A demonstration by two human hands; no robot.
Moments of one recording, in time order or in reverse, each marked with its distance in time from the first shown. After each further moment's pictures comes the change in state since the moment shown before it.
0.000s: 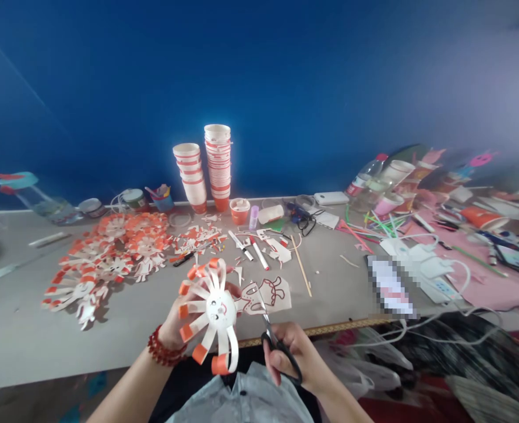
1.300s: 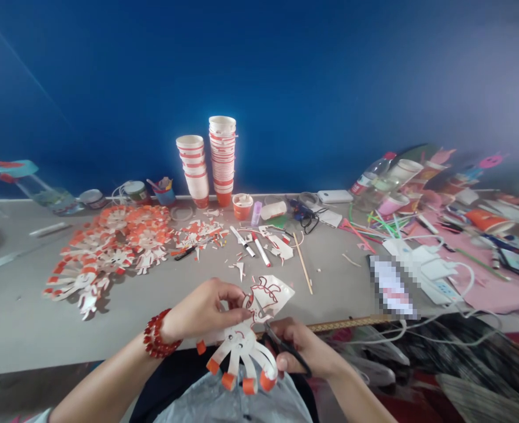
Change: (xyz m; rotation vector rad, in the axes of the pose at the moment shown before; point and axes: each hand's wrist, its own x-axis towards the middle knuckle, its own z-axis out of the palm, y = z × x) left_hand 0.005 0.045 0.050 1.217 -0.139 0.018; right_hand 0.002 0.002 -0.026 -0.045 -0.277 0.110
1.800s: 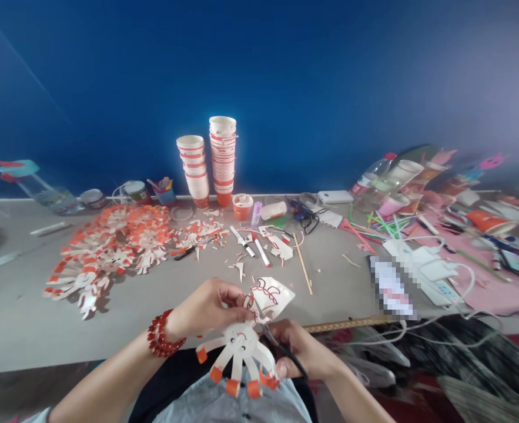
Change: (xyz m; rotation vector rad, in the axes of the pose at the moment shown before) left_hand 0.006 -0.007 0.006 -0.212 -0.032 -0.049; right_hand 0.004 0.000 0.000 0.082 -0.063 -0.002
